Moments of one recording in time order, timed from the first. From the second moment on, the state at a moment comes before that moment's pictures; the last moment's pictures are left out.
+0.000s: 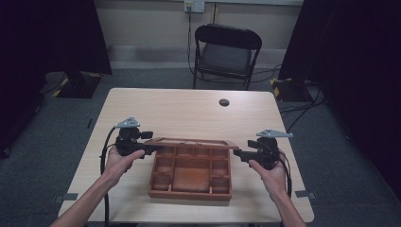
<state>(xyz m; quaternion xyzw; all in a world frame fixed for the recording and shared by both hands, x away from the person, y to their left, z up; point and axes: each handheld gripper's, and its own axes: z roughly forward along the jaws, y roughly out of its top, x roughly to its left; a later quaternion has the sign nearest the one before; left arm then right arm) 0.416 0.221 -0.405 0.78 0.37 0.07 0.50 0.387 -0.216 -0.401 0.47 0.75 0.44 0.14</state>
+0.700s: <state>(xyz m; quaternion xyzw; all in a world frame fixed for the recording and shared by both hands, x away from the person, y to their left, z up) 0.411 0.223 -0.413 0.79 0.37 0.09 0.48 0.398 -0.200 -0.365 0.45 0.75 0.47 0.12</state>
